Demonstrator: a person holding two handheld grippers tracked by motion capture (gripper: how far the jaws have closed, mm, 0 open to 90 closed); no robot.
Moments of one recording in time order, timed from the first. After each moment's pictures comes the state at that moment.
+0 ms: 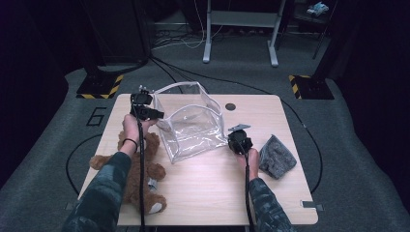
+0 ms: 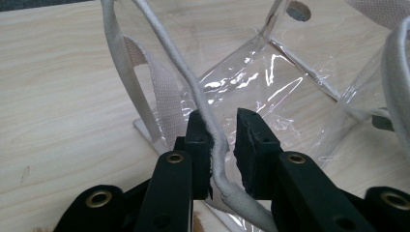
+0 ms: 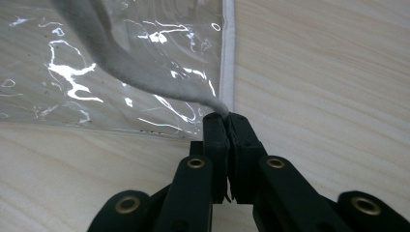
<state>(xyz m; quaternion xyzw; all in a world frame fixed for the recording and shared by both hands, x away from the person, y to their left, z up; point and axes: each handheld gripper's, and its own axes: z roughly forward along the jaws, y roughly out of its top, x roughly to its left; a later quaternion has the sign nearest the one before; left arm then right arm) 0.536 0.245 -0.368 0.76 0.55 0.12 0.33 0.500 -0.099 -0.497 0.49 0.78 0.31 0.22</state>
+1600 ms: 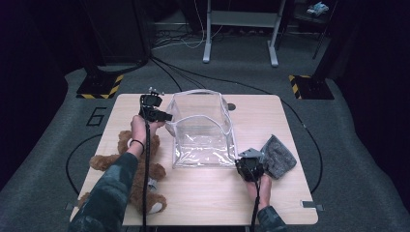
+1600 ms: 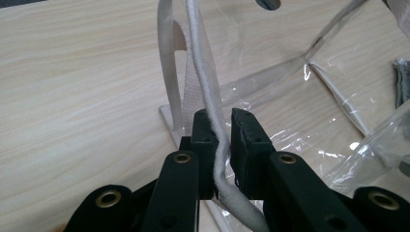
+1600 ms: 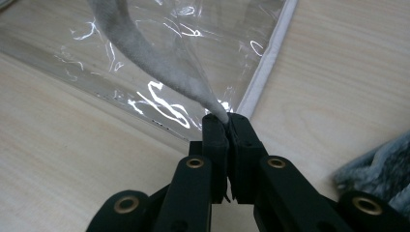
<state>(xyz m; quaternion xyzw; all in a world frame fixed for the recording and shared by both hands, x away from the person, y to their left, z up) 0.532 0.218 -0.370 0.78 0.52 0.10 0.34 0.401 -0.124 -0.500 0.48 0.78 0.33 0.23</state>
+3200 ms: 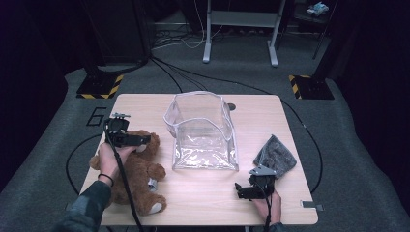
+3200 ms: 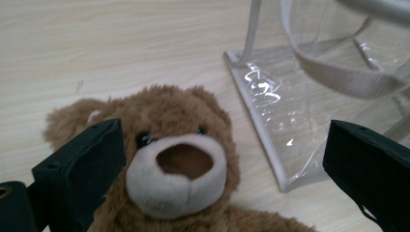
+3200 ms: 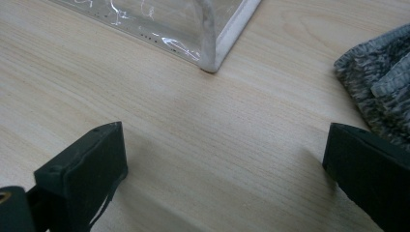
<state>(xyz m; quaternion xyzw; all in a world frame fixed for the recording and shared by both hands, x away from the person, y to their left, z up) 0.438 0.299 -0.386 0.73 0.57 0.16 0.33 0.359 -0.158 -0.531 0.48 0.78 0.33 0.20</state>
